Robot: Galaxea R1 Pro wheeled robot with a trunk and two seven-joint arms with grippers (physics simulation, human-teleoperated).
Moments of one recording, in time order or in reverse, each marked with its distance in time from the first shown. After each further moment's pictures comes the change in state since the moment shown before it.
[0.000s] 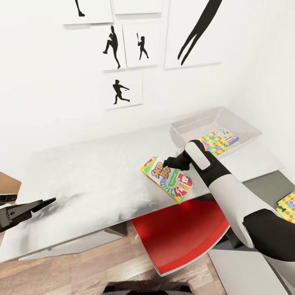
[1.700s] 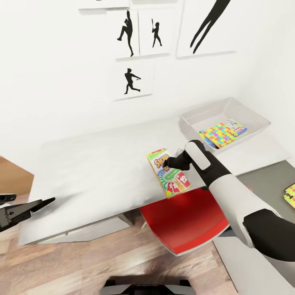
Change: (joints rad) left arm 0.000 0.002 0.006 -0.001 0.000 0.000 0.000; right arm 0.001 -0.001 -0.001 -0.001 0.002 0.002 0.002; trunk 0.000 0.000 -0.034
